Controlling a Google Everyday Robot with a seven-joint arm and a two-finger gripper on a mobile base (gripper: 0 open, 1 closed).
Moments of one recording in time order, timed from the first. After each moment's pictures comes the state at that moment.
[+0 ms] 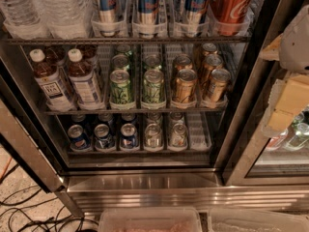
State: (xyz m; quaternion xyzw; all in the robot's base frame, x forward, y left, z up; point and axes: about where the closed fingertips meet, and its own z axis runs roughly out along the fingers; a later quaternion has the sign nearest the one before) arm 0.438 -0.217 0.976 -0.60 0.78 -0.03 0.16
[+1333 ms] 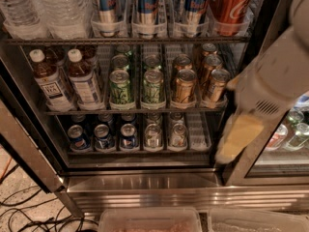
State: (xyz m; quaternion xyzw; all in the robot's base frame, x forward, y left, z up) arm 0.440 -0.163 0.908 -0.59 0.79 -0.01 0.19
